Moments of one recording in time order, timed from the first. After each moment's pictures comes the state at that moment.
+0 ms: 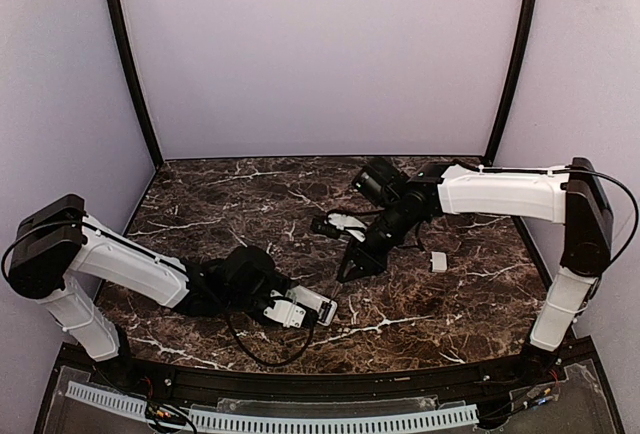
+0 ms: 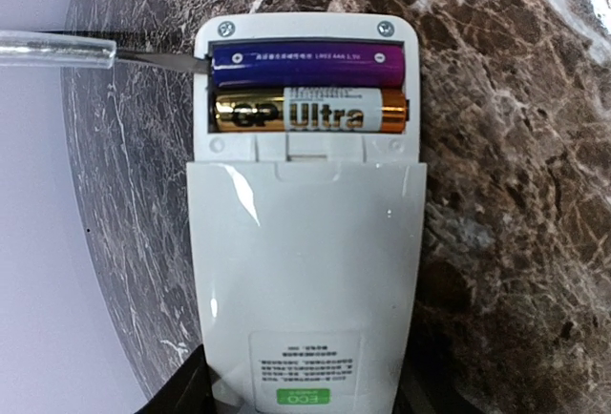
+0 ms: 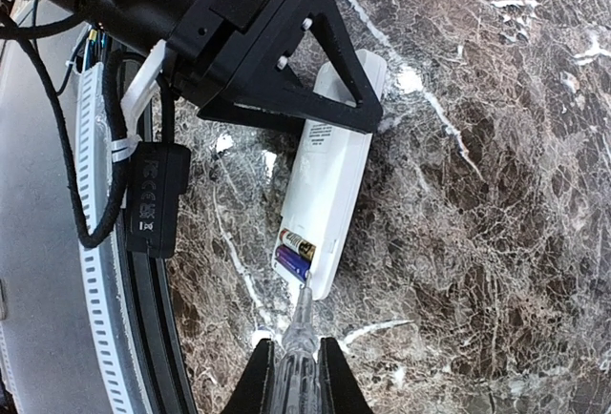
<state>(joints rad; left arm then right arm) -1.04 1.60 0.64 0.18 -0.17 1.16 0.89 1.77 1.35 -0.75 -0.55 -0.29</state>
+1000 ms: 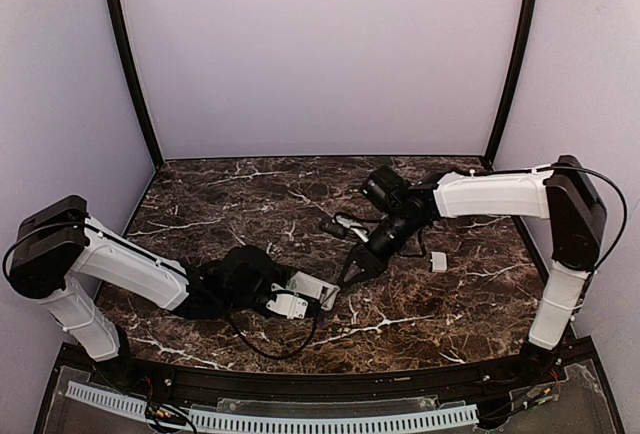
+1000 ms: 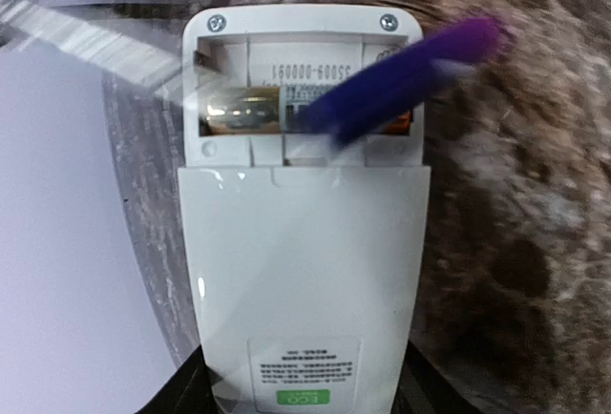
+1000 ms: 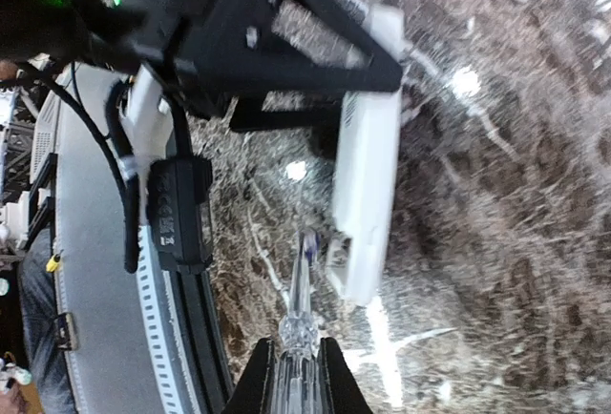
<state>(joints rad) -1.06 1.61 0.61 0.28 -0.29 1.19 0.80 1.80 1.29 -0.65 -0.75 -0.16</state>
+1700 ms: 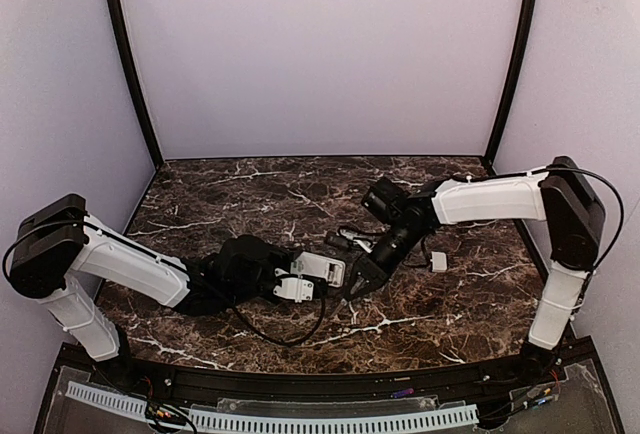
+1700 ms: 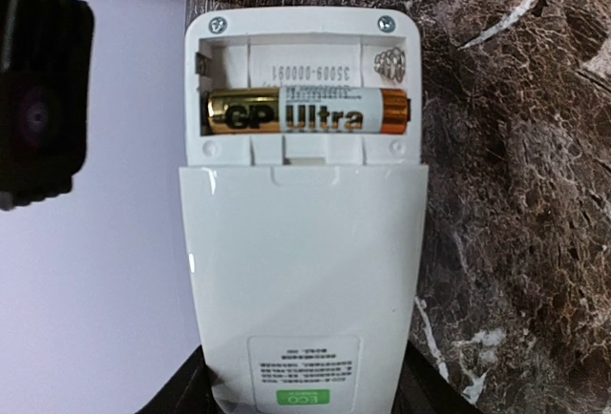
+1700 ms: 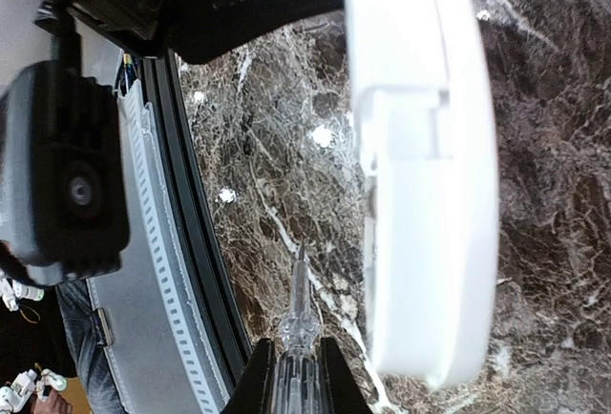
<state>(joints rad) -1.05 1.61 0.63 0.46 -0.34 1.15 0.81 1.84 1.22 -0.69 -0.78 -0.07</state>
